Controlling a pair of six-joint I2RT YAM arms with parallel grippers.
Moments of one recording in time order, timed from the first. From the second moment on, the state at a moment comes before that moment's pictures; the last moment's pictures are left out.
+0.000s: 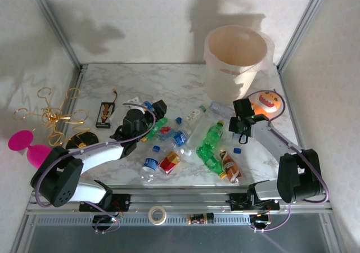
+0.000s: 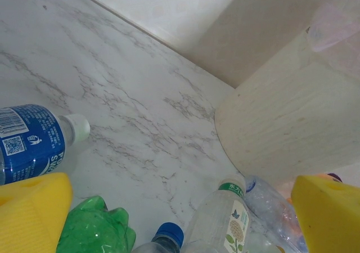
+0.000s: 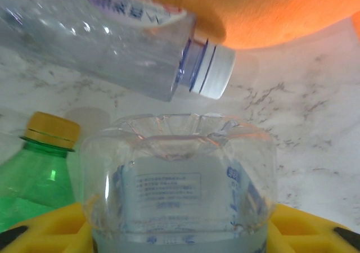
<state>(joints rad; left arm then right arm) -0.54 1.36 0.58 0.54 -0.24 -0.77 0.28 1.35 0.85 -0.59 0.23 0.37</state>
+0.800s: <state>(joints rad) -0.47 1.17 0.42 0.54 -0.32 -0.82 0.28 1.27 1.40 -0.23 -0.12 0.38</state>
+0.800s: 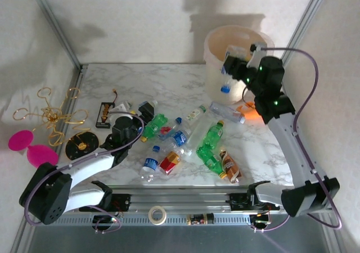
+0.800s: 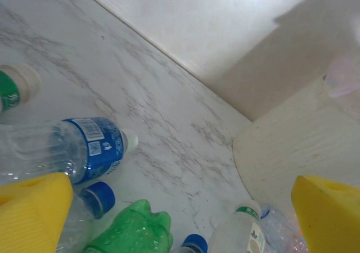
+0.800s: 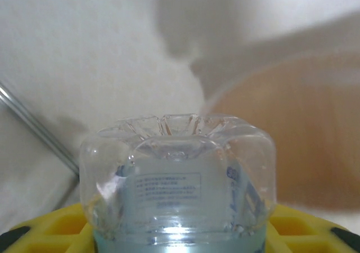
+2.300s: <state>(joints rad) -0.35 0.84 0.31 0.28 -0.37 -0.72 0.19 1.99 2.13 -0.41 0.07 0.23</state>
